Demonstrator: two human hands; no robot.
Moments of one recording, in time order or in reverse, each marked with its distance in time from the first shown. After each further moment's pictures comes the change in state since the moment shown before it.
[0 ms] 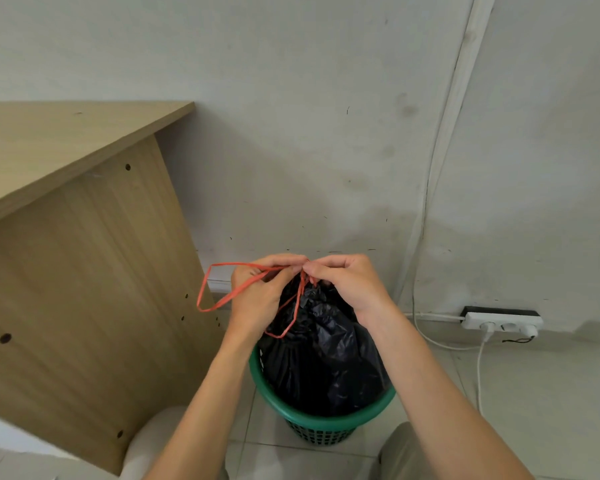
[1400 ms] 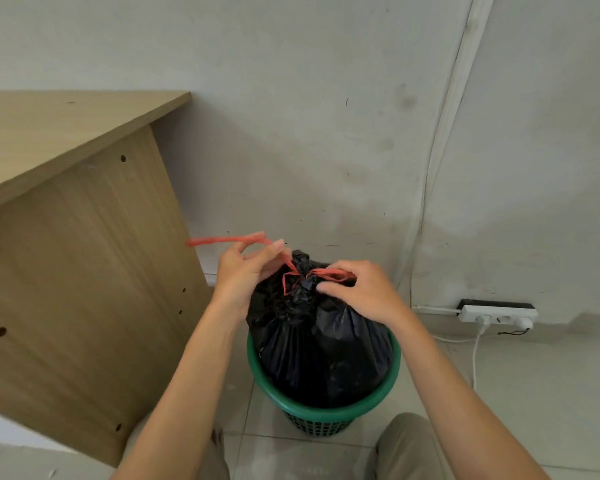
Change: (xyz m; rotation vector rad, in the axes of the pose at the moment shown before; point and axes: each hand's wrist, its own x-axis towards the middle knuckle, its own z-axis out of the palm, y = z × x) left_hand 0.022 0.009 -0.016 -0.257 0.057 -0.388; right_hand 0.012 0.040 -0.038 -0.630 -0.085 -0.213
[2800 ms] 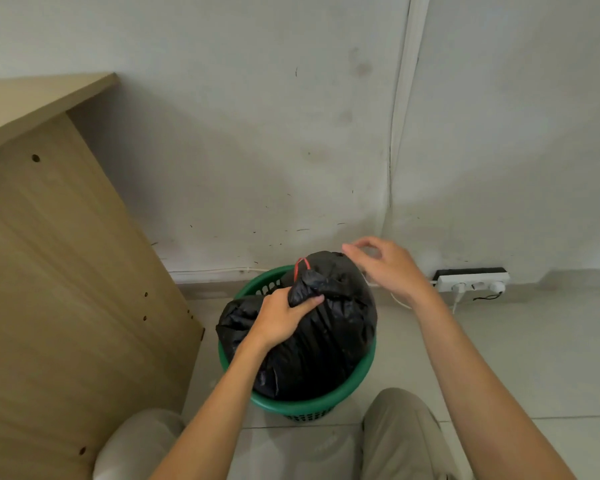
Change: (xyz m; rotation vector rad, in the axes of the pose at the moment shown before) left_hand 0.010 -0.133 0.037 0.832 -0.386 -0.012; right_hand -0.013 0.054 -0.061 0.020 0.131 0.333
